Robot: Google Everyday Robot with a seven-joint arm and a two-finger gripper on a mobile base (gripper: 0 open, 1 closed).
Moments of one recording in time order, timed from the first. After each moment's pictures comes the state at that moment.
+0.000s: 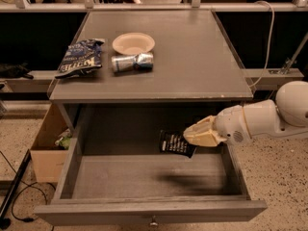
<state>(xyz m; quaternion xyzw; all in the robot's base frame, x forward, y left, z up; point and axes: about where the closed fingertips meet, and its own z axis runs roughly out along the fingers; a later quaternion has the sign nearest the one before) 0.479 -0.107 0.760 -0.49 0.73 0.34 0.34</state>
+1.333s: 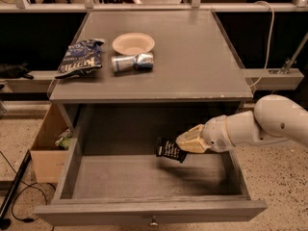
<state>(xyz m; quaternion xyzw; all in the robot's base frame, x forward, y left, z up) 0.496 -0.091 0.704 -0.47 0.76 0.31 0.33</state>
